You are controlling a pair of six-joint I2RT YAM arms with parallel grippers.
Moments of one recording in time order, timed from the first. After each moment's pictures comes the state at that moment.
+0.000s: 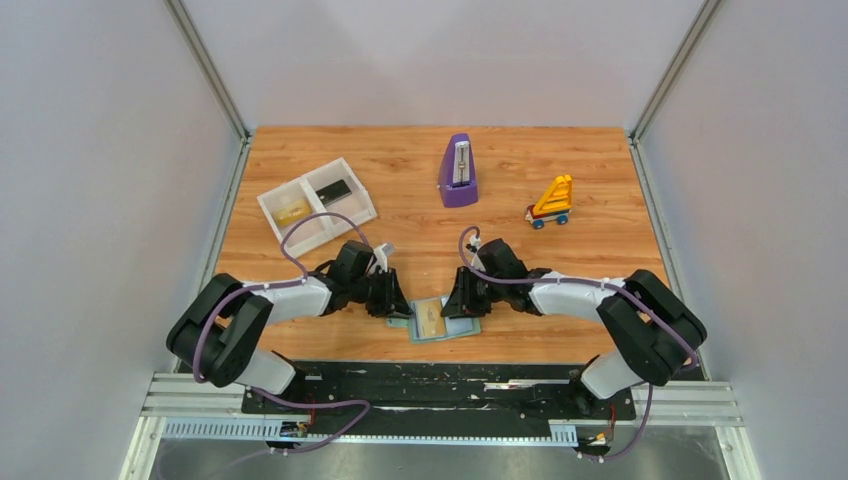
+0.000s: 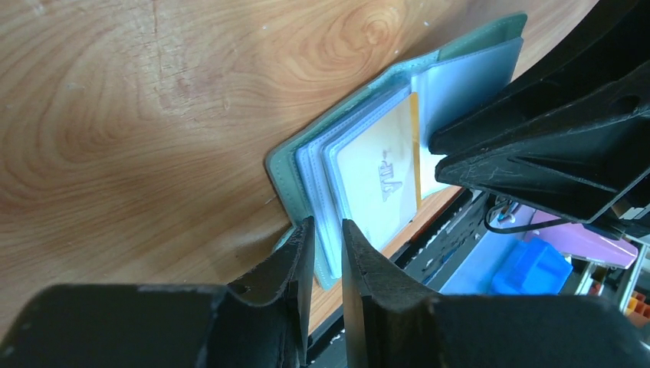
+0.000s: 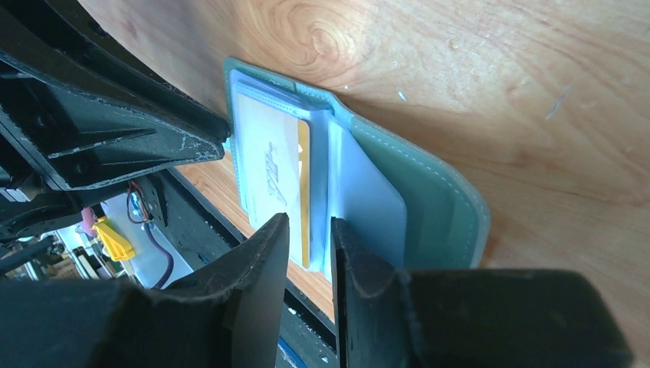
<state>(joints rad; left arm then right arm) -0.56 1.44 0.50 0.06 0.54 -0.72 0.70 1.50 0.60 0.05 -0.43 0.80</state>
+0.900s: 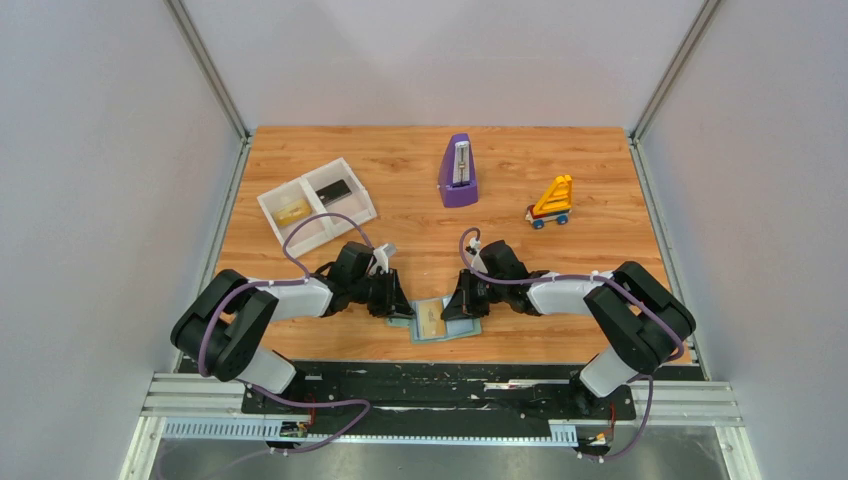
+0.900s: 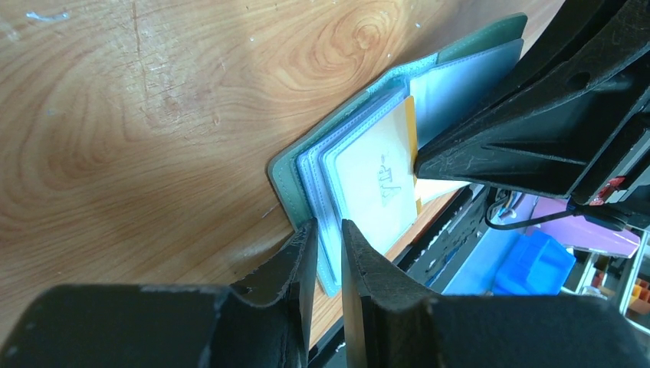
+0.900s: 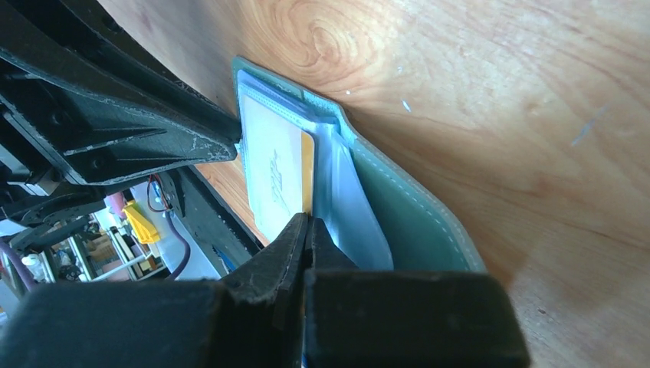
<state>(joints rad) -0.56 1.48 0.47 0.15 0.56 -0.70 0.67 1.58 0.58 0.17 -0.53 0.83</state>
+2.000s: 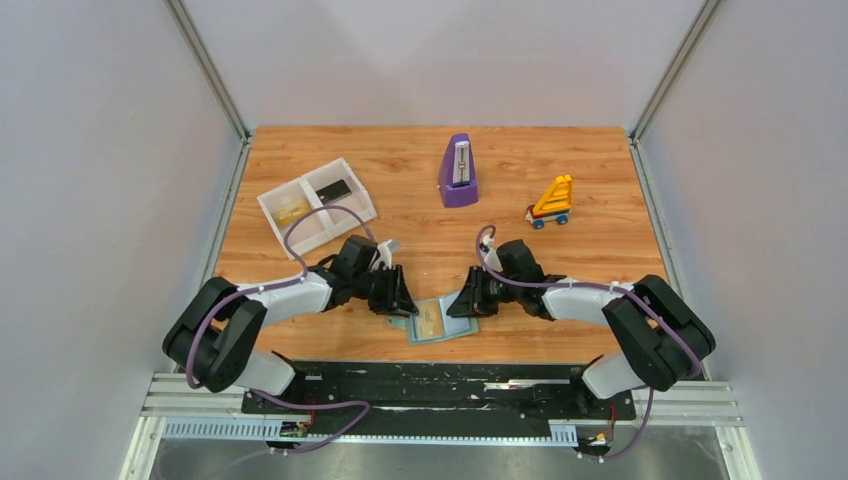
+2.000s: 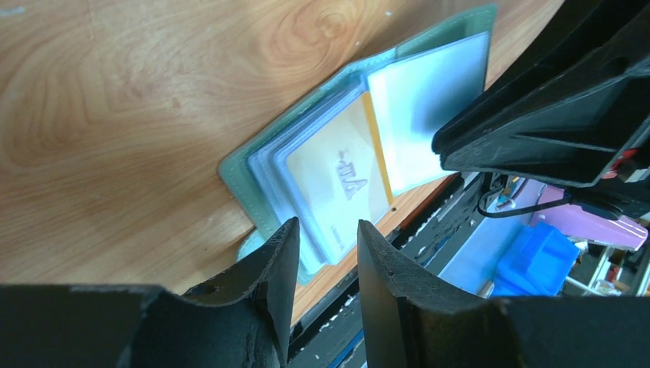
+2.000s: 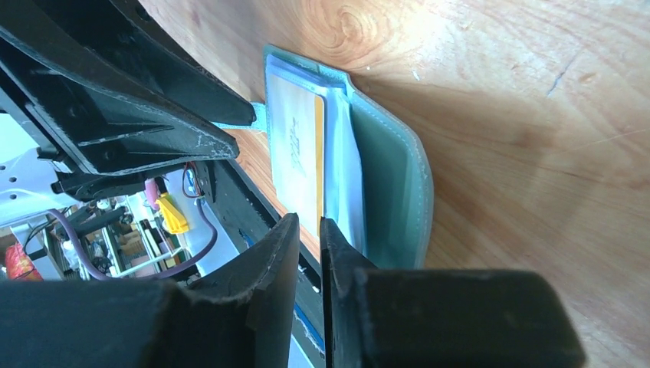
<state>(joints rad) -0.58 1.42 0.54 -0.03 0.55 -0.68 0.60 1.47 0.49 0.22 -0.62 0.85</state>
